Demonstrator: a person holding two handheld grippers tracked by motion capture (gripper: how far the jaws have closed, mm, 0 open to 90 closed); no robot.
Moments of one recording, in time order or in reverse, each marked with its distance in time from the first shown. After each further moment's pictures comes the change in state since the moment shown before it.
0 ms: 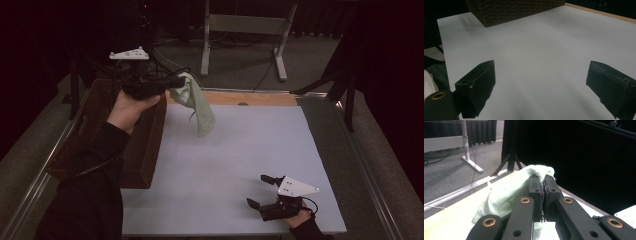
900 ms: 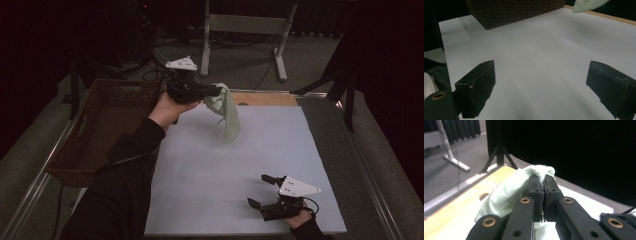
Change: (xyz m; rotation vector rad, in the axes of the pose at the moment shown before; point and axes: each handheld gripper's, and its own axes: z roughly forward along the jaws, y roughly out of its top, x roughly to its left) left arm -0.016 -0.007 0.099 0.085 -0.086 0.108; right arm 0.000 0.000 -0.003 -0.012 0.000 0.009
